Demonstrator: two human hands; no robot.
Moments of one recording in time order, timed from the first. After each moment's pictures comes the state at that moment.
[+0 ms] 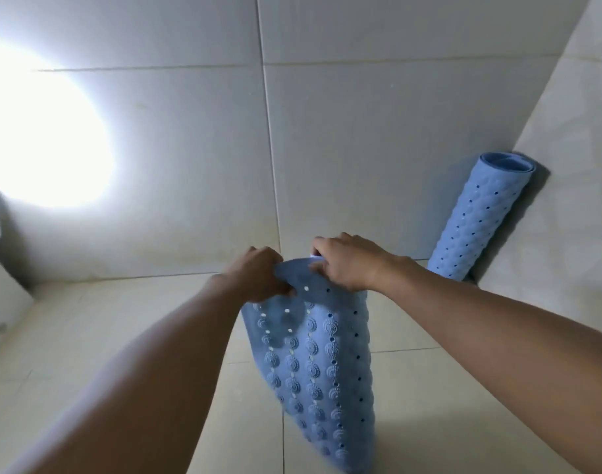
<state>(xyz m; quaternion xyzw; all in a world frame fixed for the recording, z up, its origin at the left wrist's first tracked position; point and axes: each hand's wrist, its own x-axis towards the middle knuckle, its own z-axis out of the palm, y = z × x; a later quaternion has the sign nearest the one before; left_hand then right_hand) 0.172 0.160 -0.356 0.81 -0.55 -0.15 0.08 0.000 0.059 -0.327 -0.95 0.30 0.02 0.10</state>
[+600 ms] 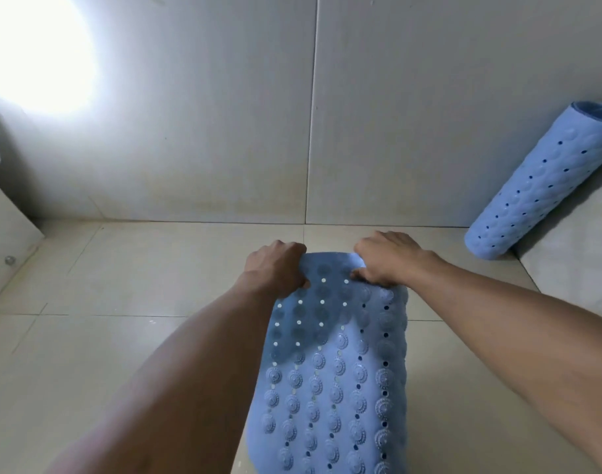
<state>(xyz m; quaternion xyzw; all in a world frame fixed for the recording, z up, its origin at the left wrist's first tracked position) 0.189 0.176 -0.456 0.84 -0.53 -0.13 0.04 0.025 0.048 -0.424 -0.93 0.32 0.17 -0.01</state>
